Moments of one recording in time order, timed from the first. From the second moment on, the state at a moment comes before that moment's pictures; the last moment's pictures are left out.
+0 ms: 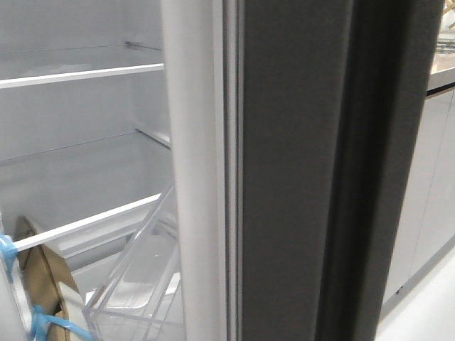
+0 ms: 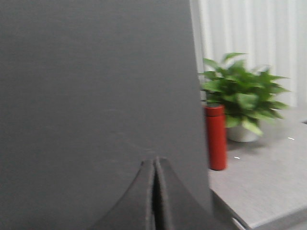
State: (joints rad) left arm -0.02 0.00 0.00 -0.01 -0.02 -0.09; right arm 0.31 0.62 -0.99 0.06 0.30 0.01
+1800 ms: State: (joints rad) left arm -0.02 0.00 0.00 -0.01 -0.02 -0.09; right arm 0.77 1.52 -1.68 0.05 0.12 -0.07
